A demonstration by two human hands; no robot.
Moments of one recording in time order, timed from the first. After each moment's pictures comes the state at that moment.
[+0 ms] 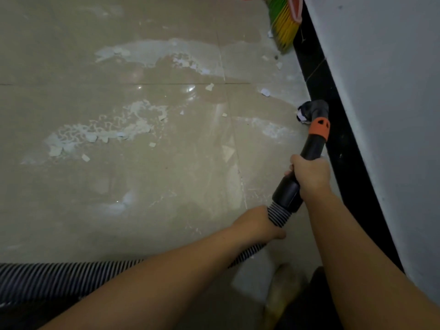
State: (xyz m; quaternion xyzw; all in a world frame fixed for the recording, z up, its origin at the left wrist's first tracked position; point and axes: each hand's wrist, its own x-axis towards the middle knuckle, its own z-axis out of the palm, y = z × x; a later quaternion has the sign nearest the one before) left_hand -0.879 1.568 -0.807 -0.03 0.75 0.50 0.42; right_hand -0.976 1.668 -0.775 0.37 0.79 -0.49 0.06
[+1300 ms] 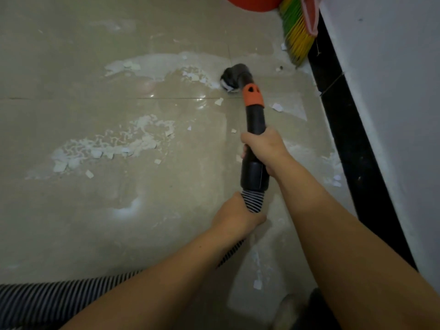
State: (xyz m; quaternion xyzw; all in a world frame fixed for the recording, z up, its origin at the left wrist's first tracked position) left_hand -0.924 1.517 -0.797 -0.19 0.79 0.51 0.30; right_hand -1.047 1.566 -0.764 0.15 0.81 -0.53 0.21
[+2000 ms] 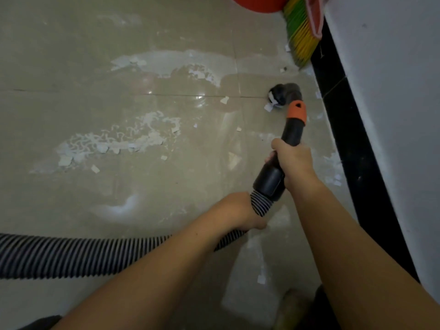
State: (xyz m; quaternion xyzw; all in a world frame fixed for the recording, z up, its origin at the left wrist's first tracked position) left_hand -0.935 1.488 -0.770 -0.04 0.81 0.39 0.43; right_hand -1.024 1.584 -0.761 0.31 0.75 -0.58 0.10
